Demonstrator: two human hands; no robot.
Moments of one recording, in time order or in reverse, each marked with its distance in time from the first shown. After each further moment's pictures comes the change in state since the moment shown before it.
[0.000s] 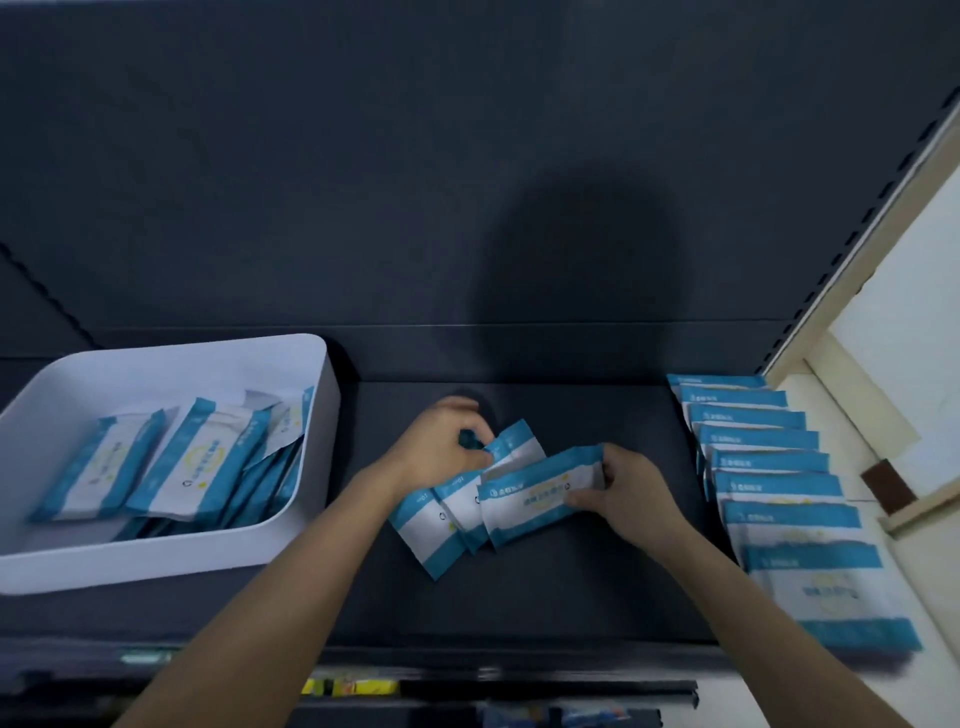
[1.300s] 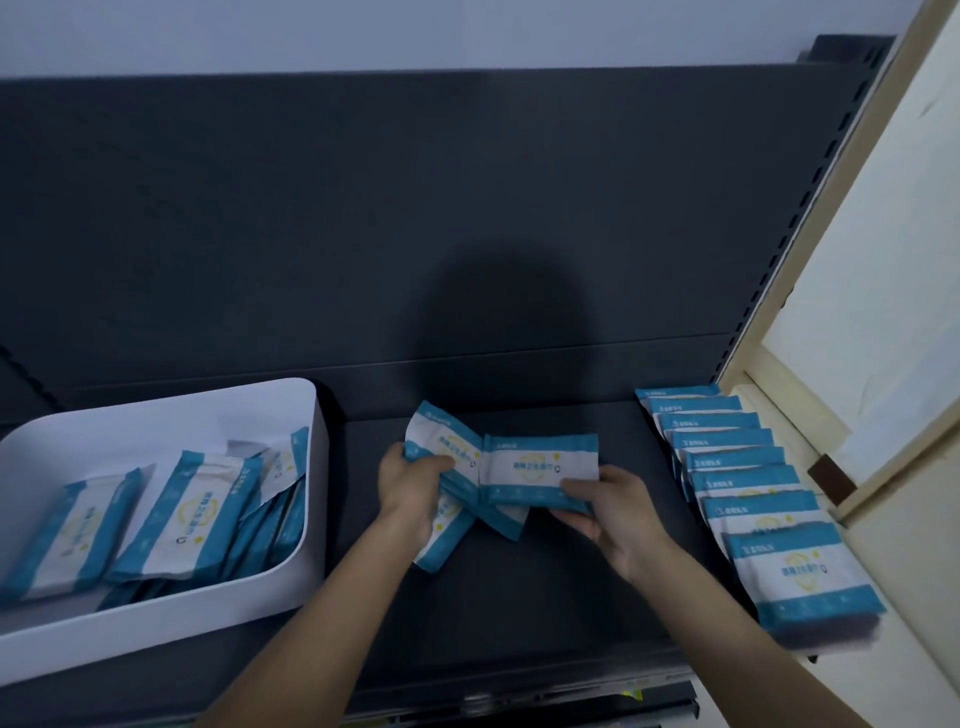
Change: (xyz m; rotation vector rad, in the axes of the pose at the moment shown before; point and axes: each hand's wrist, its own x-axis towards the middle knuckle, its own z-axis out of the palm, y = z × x) left_hand -0.015 -0.004 0.011 -1.120 0.435 -0.573; right_hand -0.017 -0.033 0.026 0.969 0.204 0.333
